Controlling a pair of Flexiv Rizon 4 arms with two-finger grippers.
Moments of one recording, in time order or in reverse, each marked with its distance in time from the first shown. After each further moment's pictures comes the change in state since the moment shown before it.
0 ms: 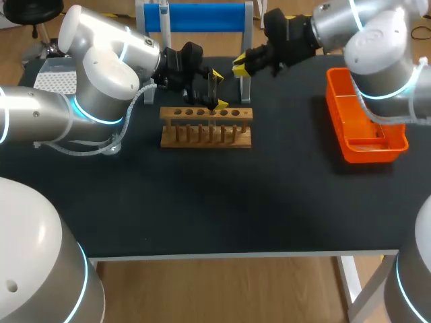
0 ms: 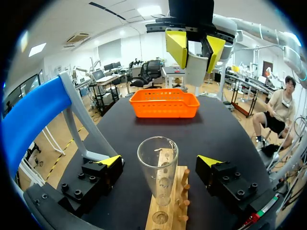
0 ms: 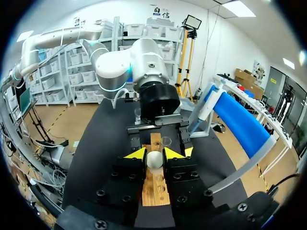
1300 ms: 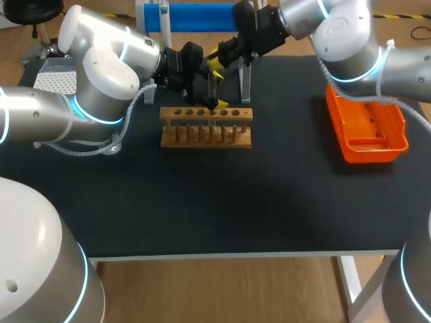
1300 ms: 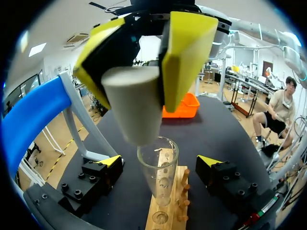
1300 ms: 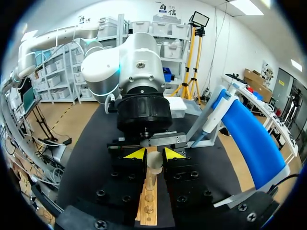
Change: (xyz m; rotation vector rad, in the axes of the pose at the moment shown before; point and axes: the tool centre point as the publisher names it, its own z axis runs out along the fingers) left arm 0.000 0.000 0.000 0.000 0.000 0.000; right arm -0.025 0.024 0.052 0.014 0.070 -0.024
